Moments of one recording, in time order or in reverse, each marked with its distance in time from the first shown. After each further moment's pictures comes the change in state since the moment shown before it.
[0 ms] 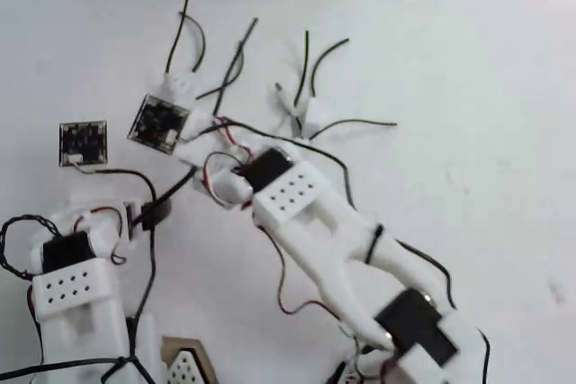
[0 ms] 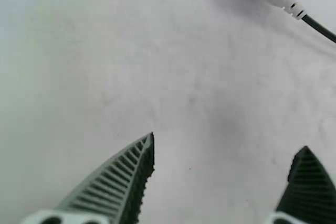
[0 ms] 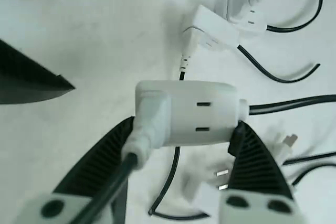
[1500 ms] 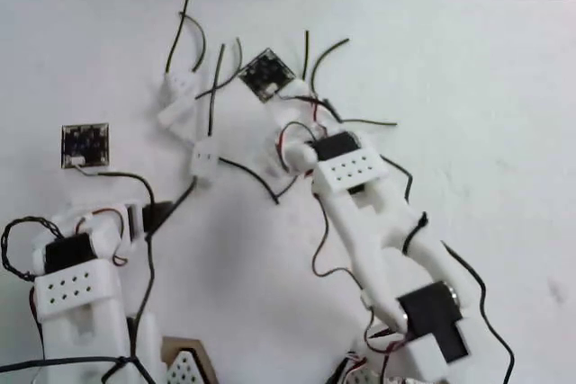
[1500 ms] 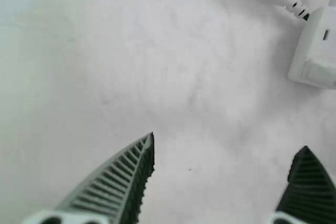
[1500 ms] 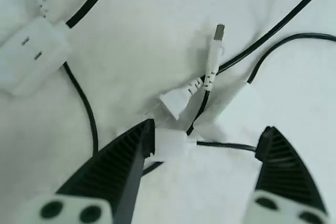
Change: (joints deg) left arm 0.0 -0.1 1.6 -1.6 -0.2; right arm 19.3 -1.2 9.4 -7.2 -13.5
